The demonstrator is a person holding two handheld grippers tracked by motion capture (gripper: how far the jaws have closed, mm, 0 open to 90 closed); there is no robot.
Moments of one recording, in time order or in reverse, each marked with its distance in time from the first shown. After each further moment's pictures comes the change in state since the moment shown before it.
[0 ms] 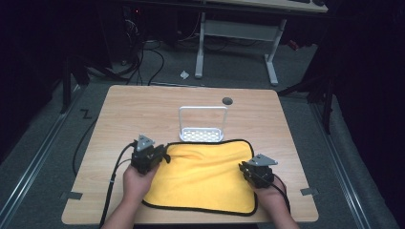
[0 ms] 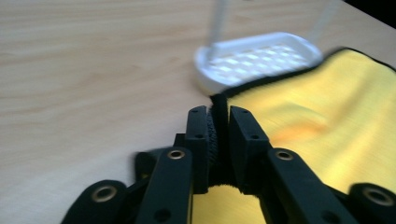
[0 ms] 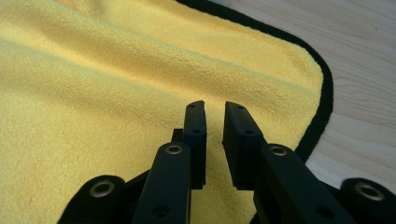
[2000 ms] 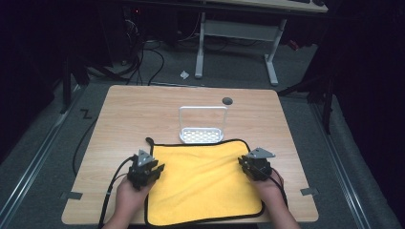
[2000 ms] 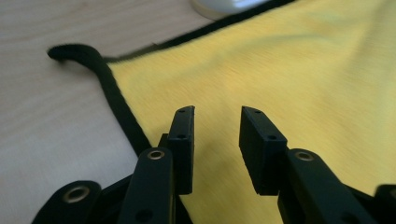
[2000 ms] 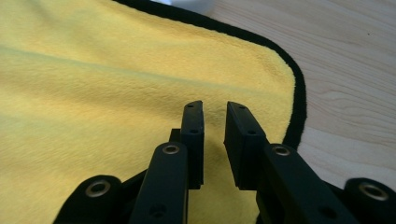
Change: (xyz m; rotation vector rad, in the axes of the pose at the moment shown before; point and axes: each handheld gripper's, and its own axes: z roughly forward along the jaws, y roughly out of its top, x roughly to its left) left arm -0.013 -0.036 0.002 0.161 0.014 0.142; right arm -0.014 0.011 0.021 0.010 -0.026 0.029
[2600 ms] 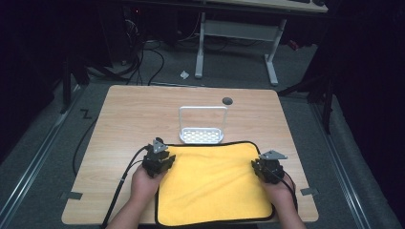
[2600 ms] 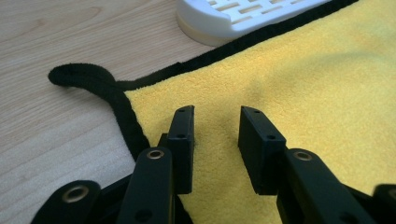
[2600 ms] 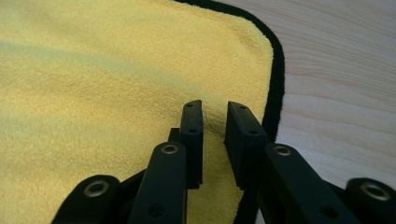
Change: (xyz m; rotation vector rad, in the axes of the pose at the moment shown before) left arm -0.013 0.016 0.032 -0.002 -0.050 -0.026; right arm -0.027 -0.021 -0.015 0.067 -0.093 0.085
